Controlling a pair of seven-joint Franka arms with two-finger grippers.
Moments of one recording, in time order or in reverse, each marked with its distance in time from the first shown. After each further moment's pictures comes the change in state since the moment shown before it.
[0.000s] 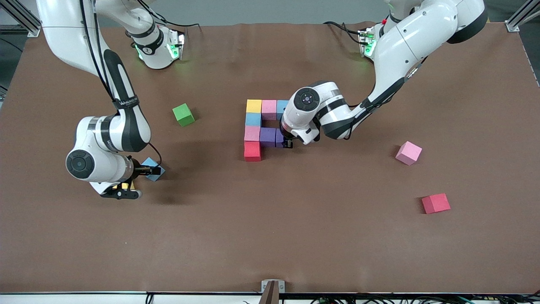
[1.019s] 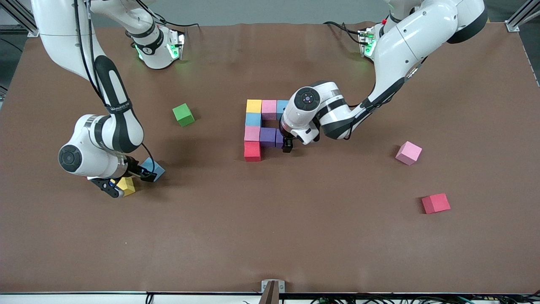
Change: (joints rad) left arm 0.003 -0.002 -0.004 0.005 0.000 0.008 0.000; right arm -0.050 -0.008 -0.003 -0.127 0.151 0.150 0.225
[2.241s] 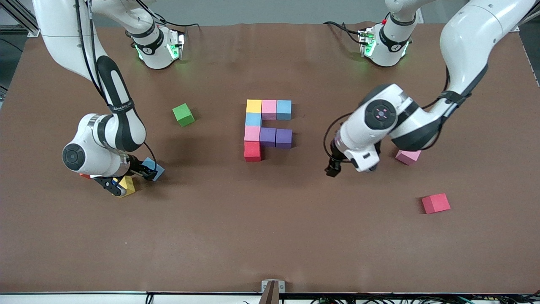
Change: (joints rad) left arm 0.447 -0.063 -0.235 0.157 0.001 -0.355 0.633; right arm 0.002 -0.001 0.007 -0.027 0.001 0.030 0.003
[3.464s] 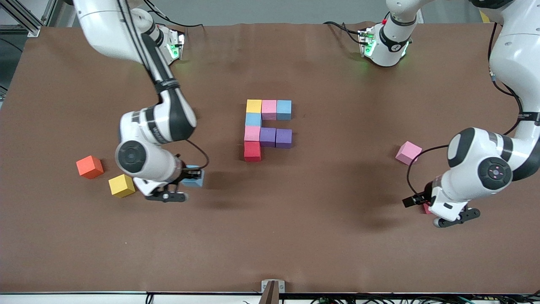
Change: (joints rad) left arm 0.100 0.056 0.338 0.214 -0.002 0.005 1.501; right arm 0.292 0.112 0.017 0.496 -0.054 -0.311 -0.152
